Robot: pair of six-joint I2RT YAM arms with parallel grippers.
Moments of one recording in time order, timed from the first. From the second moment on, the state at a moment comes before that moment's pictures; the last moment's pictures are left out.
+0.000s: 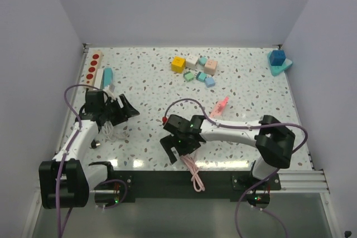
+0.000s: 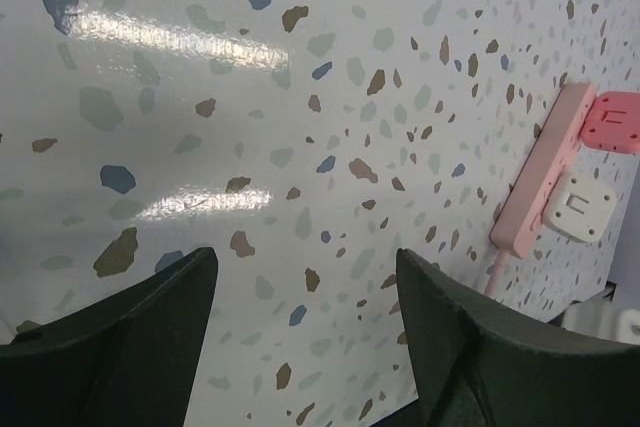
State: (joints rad) left arm 0.06 1.11 0.61 -0.37 0.47 -0.47; right arm 1.15 1.68 1.08 -0.67 -0.12 0.61
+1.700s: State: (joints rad) left arm -0.38 1.53 0.86 -0.14 0.64 -0.48; right arm 0.31 1.84 1.33 -0.69 -0.09 0.60
